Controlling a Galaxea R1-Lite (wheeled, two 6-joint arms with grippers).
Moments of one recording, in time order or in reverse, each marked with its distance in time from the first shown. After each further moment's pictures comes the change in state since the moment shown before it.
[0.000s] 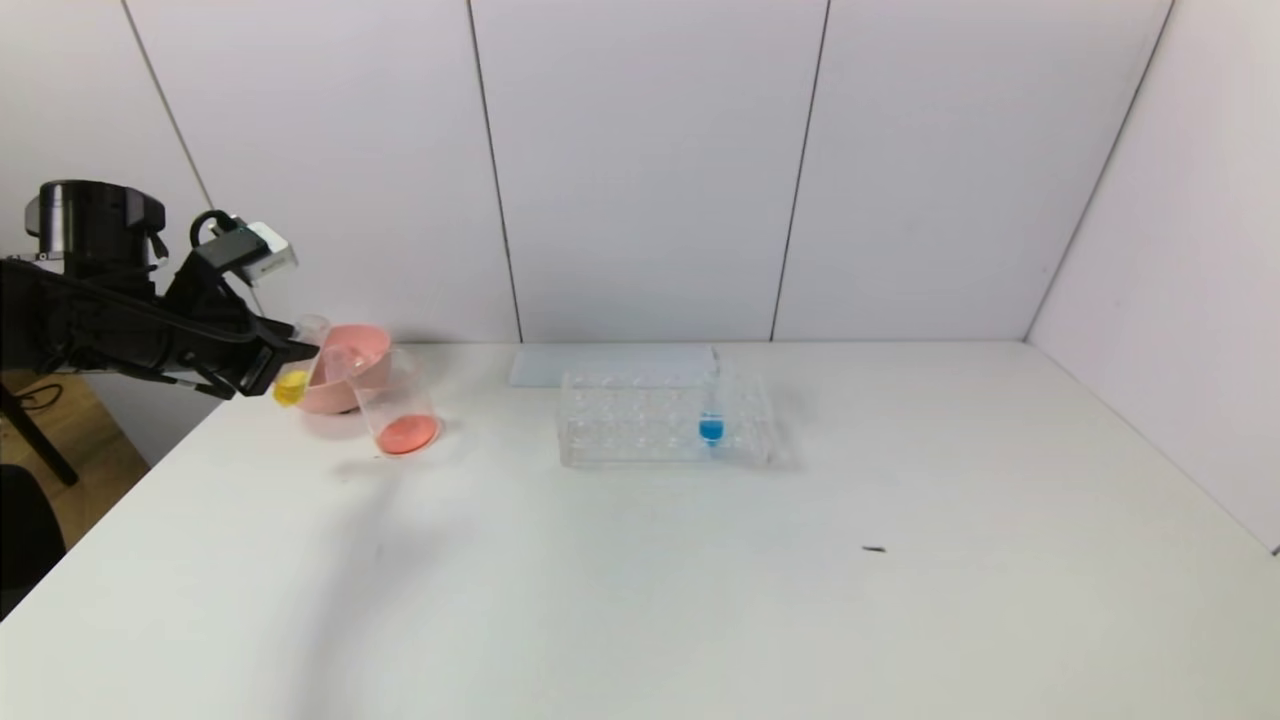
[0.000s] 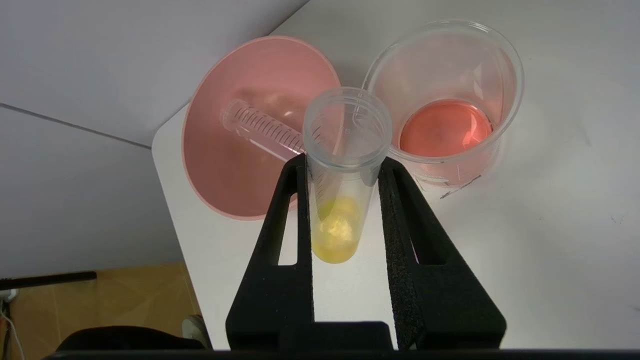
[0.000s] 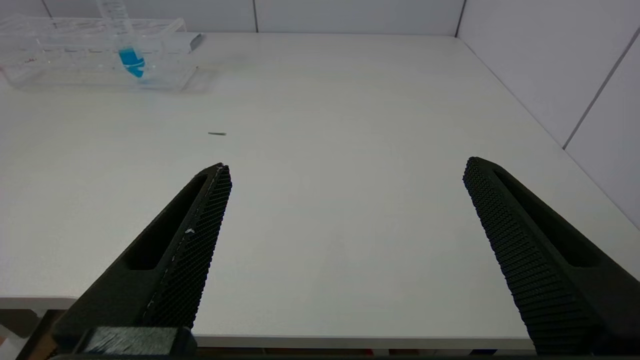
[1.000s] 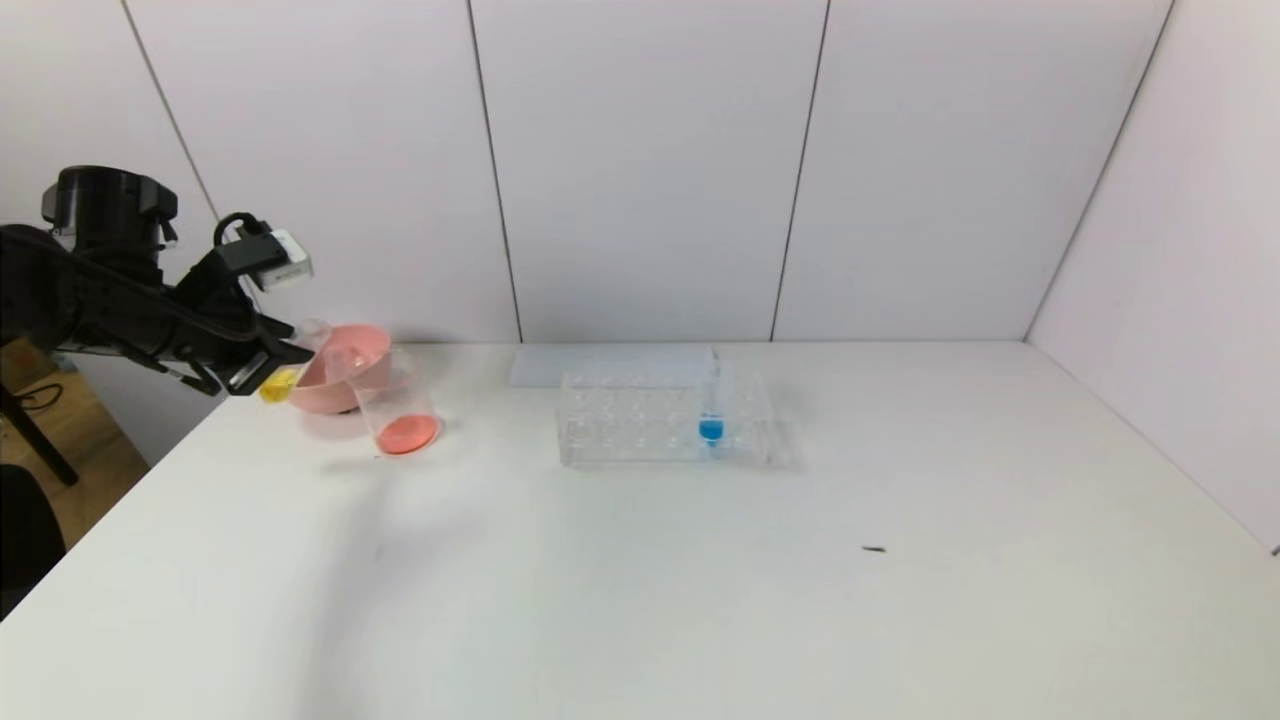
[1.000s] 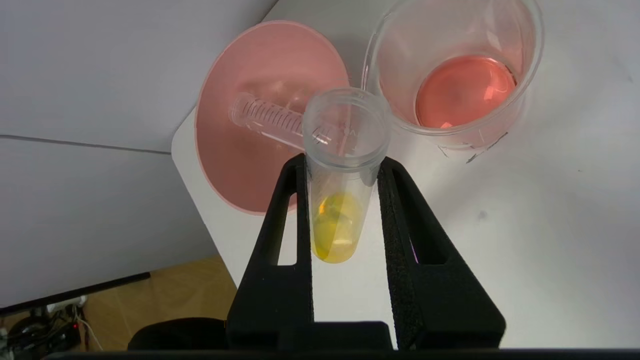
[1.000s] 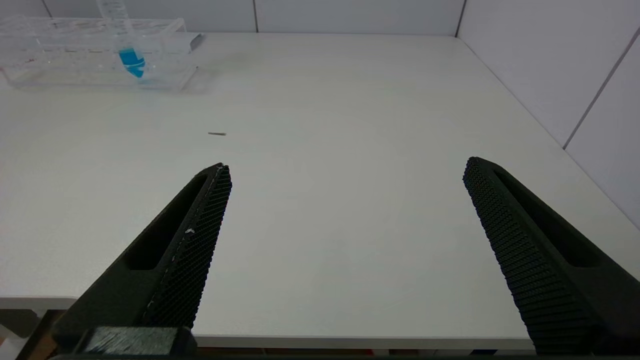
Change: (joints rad) left arm -0.002 0.045 -0.141 0.186 0.039 0.196; right arm 0.000 0.000 0.000 0.000 0.000 0.001
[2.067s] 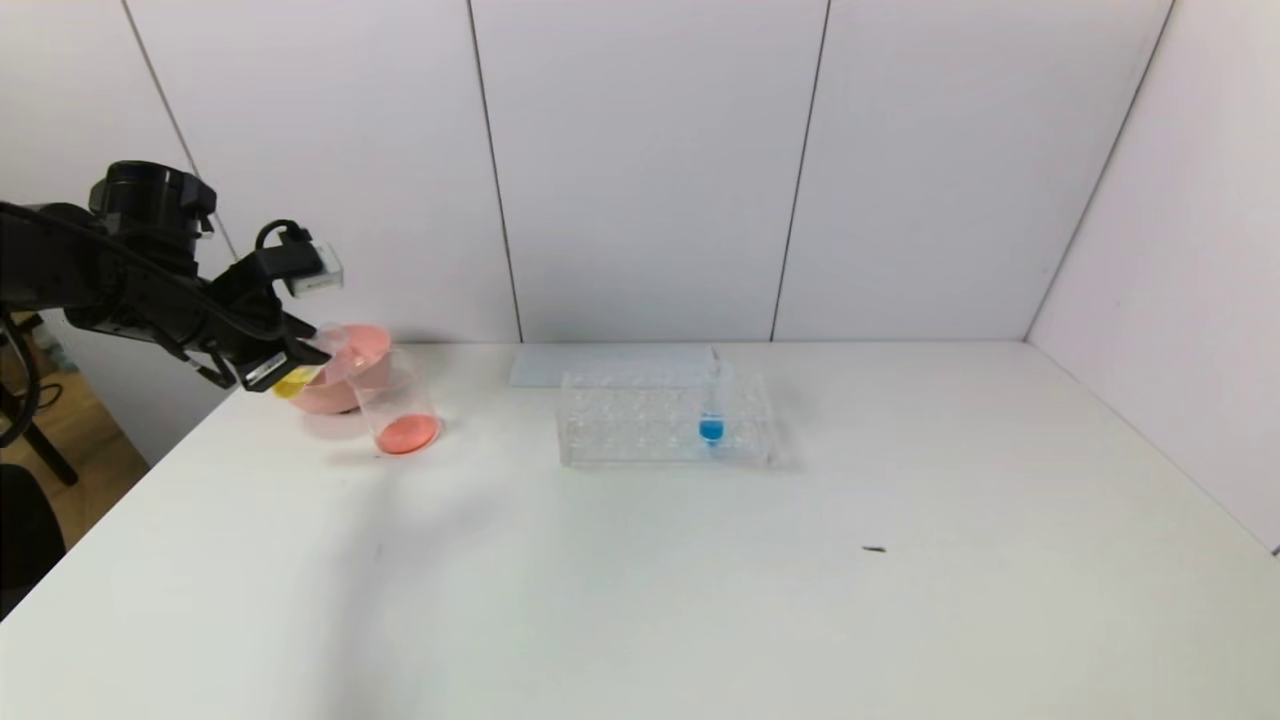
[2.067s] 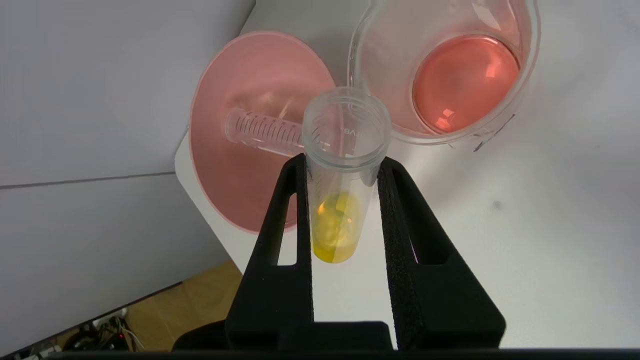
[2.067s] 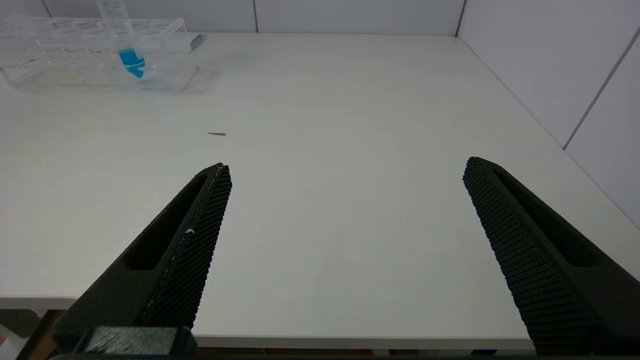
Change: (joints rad) left arm -0.038 0.075 -0.144 0.137 0.034 0.134; right arm 0.000 0.000 0.000 0.000 0.000 0.000
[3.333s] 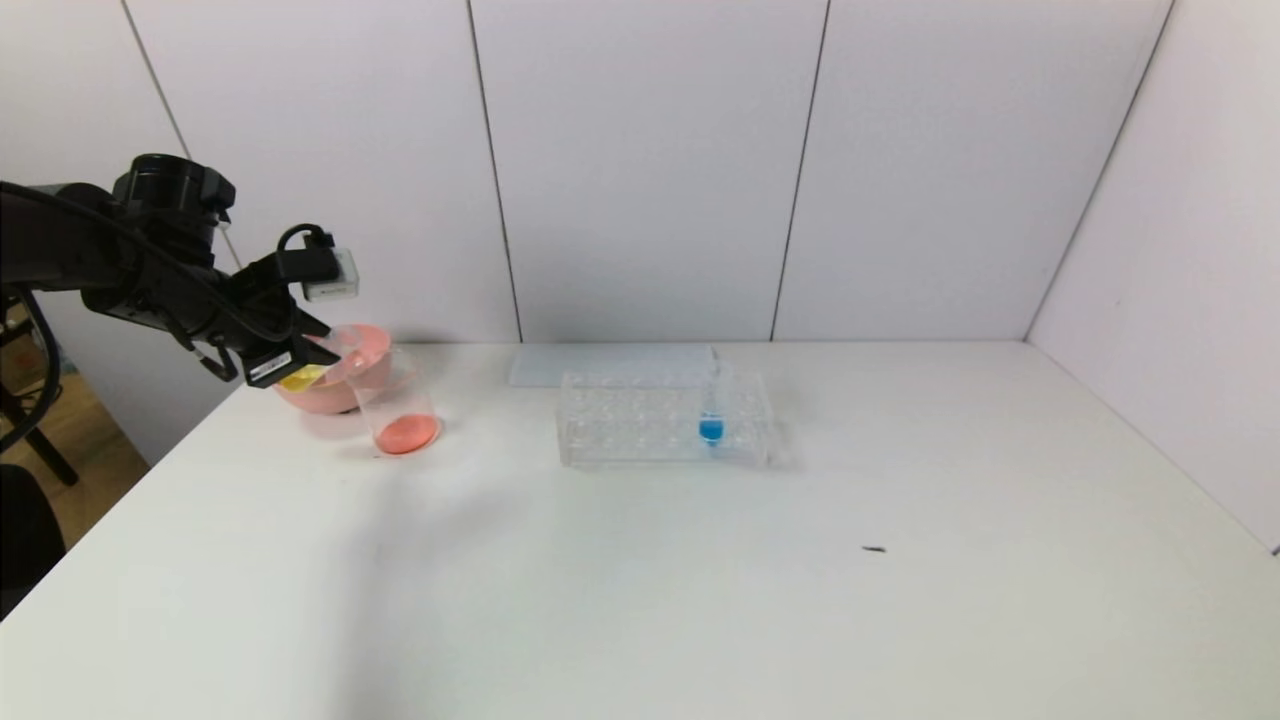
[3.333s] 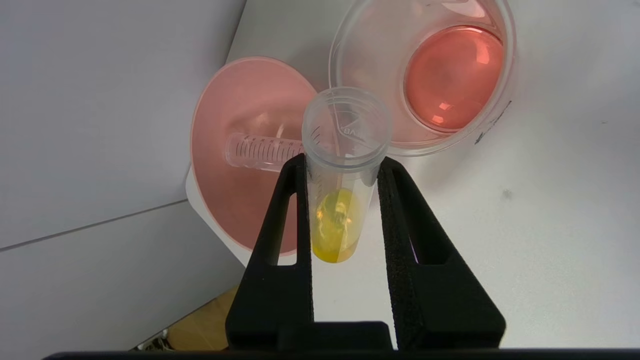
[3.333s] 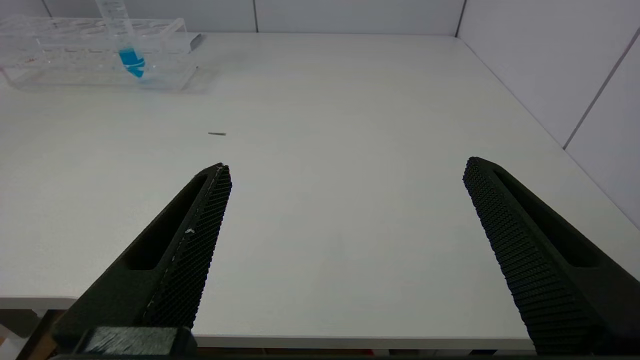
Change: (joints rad) left arm -0.018 0.051 -0.124 0.130 -0.005 0.144; right arm 0.000 0.000 0.000 0.000 0.000 0.000
